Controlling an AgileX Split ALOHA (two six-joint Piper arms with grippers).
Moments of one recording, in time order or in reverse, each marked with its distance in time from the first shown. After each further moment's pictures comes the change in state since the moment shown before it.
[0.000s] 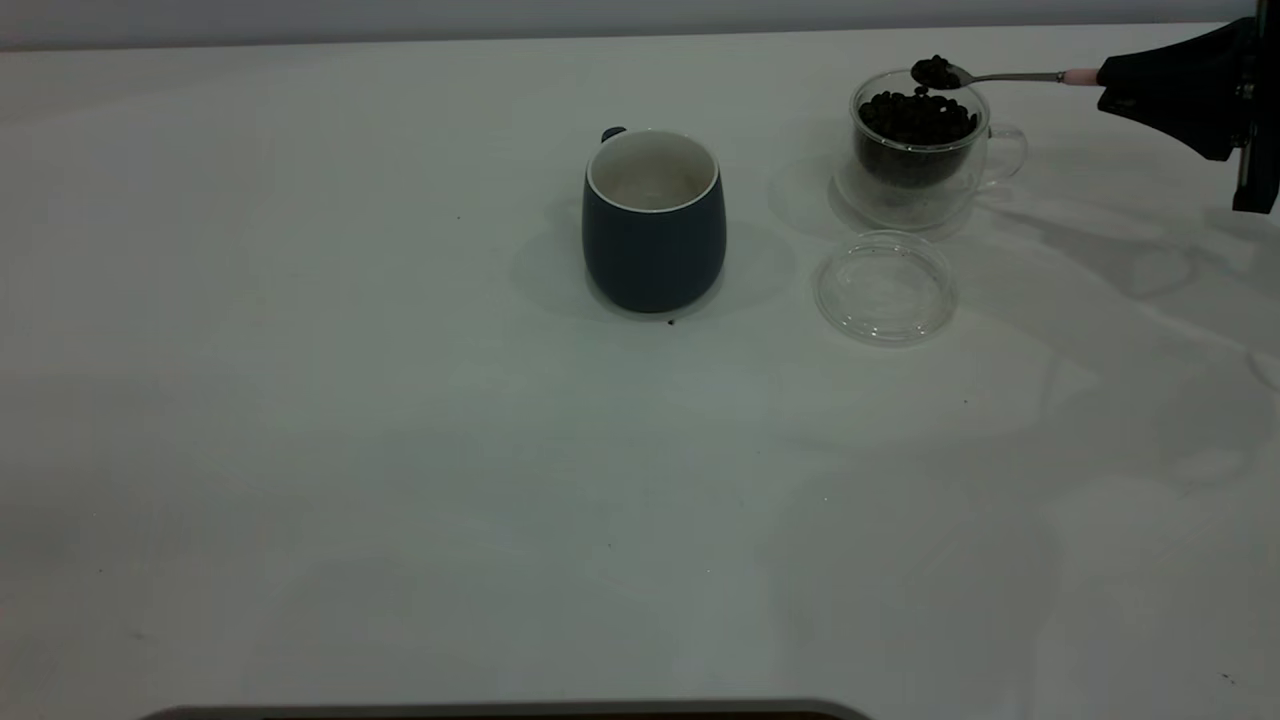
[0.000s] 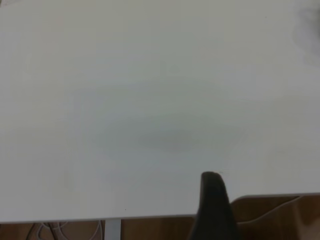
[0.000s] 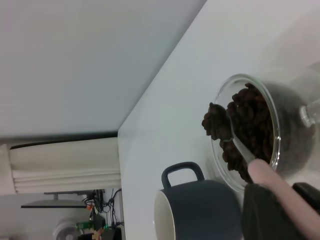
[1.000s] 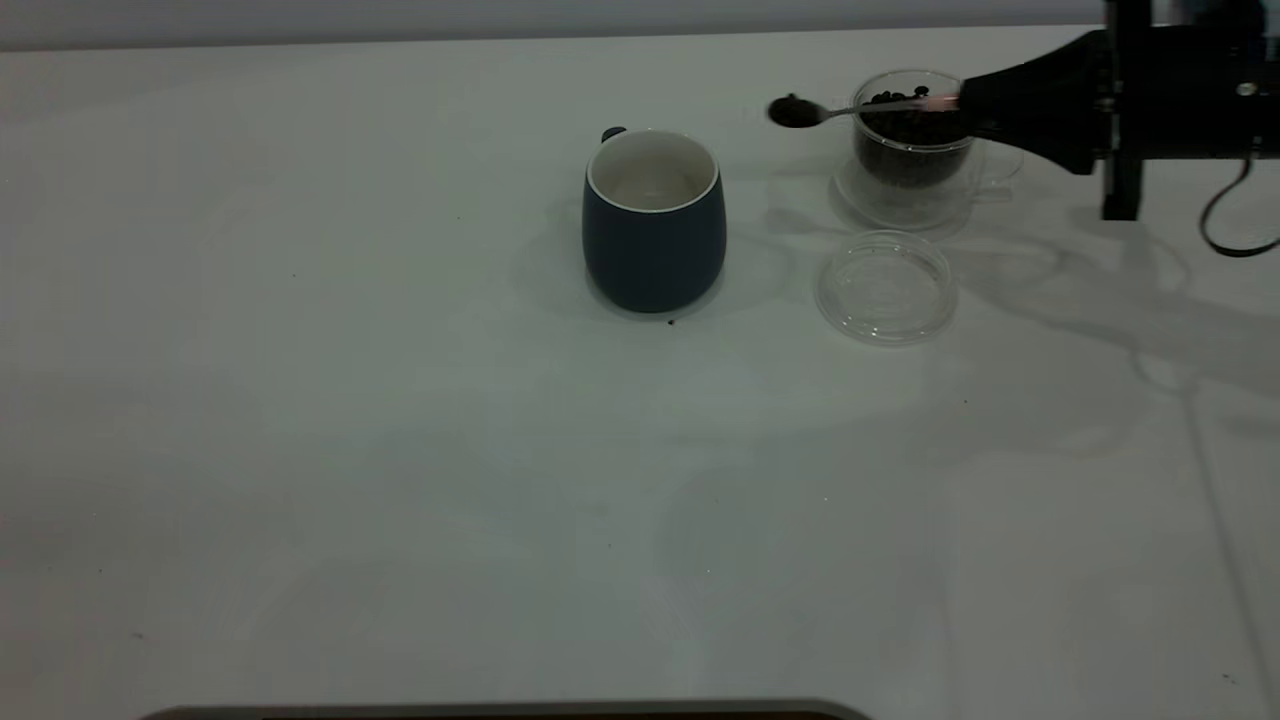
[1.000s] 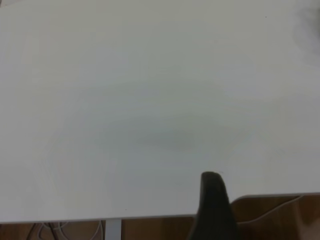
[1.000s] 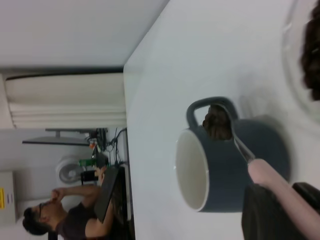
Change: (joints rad) left arm 0.000 0.000 0.000 0.000 0.000 0.003; right arm 0.204 0.000 0.000 0.003 0.001 0.021
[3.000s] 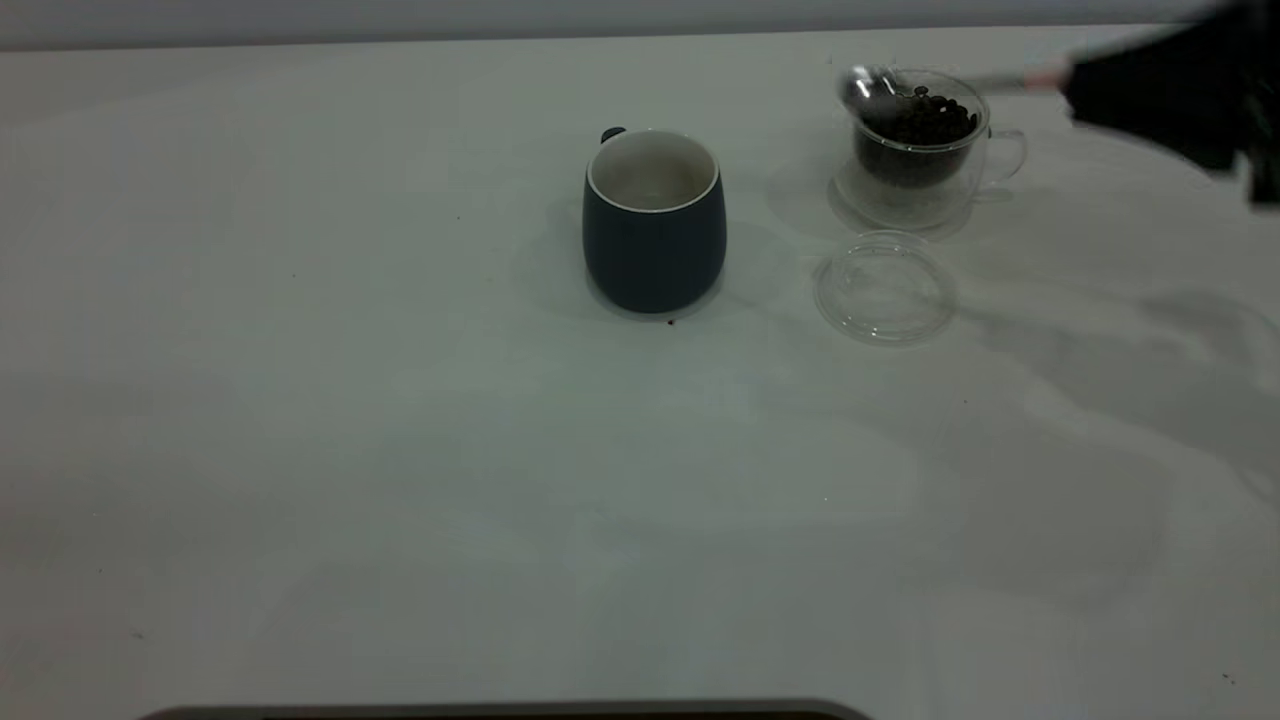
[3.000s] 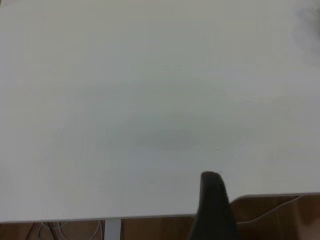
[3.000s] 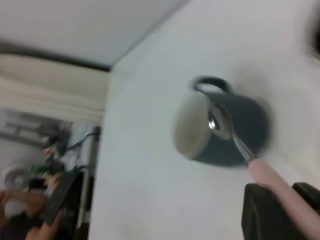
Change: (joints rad) left arm 0.000 0.000 0.000 0.000 0.000 -0.003; right arm -0.148 -0.298 0.459 0.027 -0.034 -0.382
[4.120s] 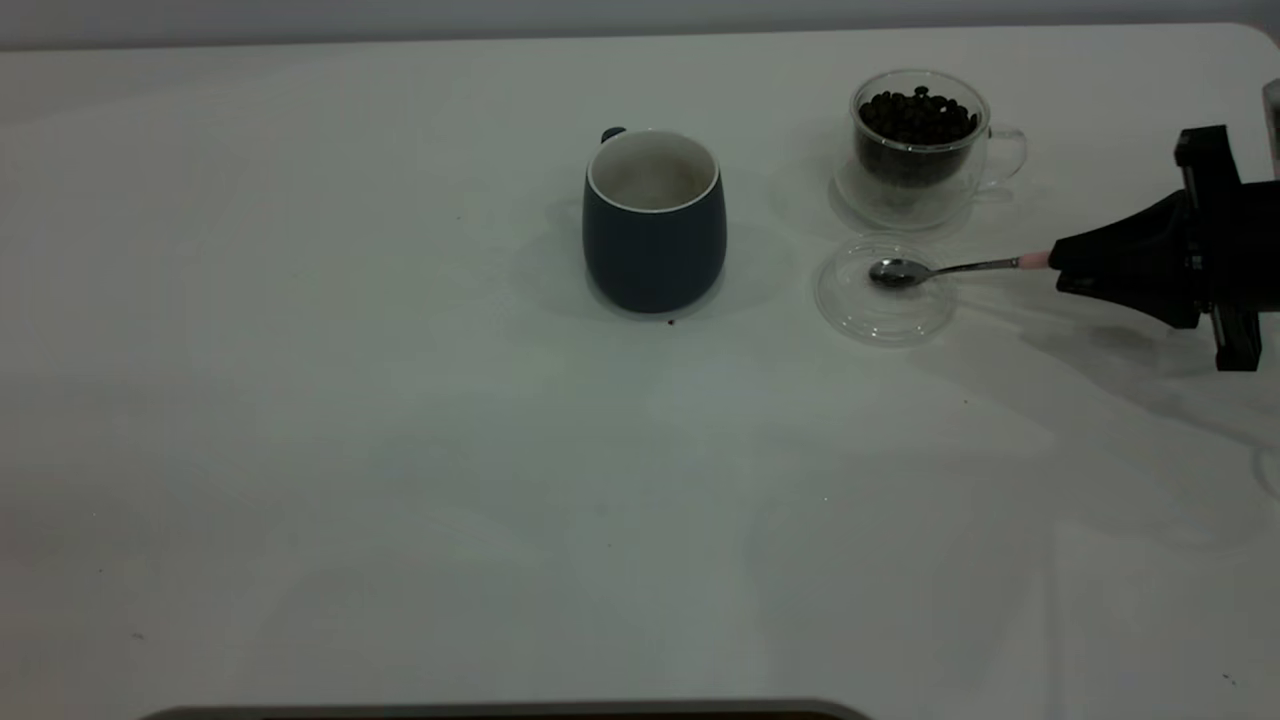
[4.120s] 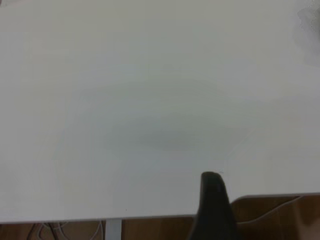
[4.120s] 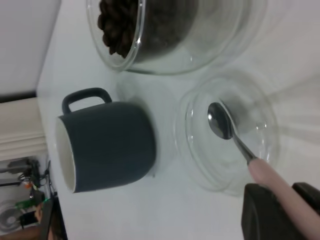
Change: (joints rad) left arm 0.000 0.000 0.000 0.000 0.000 0.002; right arm -0.004 0.310 -0.221 -0.008 -0.129 0.192
